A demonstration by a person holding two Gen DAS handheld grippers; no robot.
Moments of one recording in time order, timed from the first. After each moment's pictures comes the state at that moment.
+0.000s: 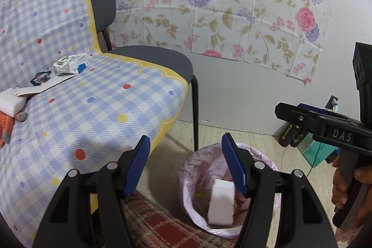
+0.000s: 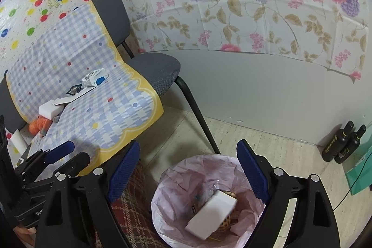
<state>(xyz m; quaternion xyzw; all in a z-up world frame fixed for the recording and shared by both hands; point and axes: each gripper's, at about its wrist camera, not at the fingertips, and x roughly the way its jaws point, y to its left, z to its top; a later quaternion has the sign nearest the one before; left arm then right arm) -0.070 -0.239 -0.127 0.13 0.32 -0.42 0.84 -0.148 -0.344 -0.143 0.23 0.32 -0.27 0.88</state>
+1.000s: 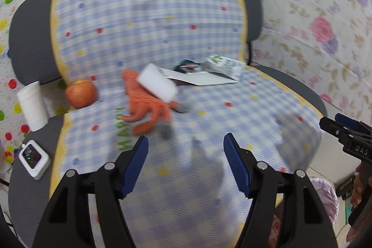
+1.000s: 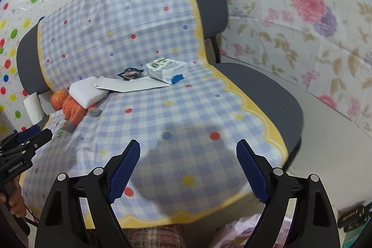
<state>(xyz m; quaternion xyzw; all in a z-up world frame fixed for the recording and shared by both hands) 0.064 -0.048 -0.091 0.05 0.33 -0.15 0.93 0.061 -0.259 -0.129 0.10 0.34 -0.12 0.93</state>
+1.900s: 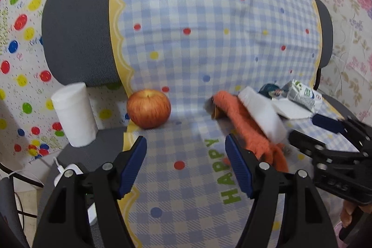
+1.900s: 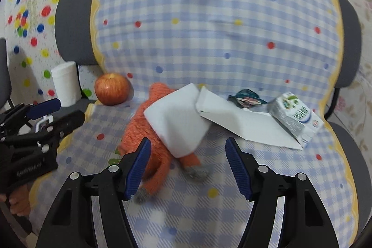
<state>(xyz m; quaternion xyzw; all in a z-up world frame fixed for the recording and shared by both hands) 0.163 0.051 -0.087 0.03 0.34 -0.03 0.94 0.253 -0.096 -0.138 -0.02 0.38 0.07 0.92</state>
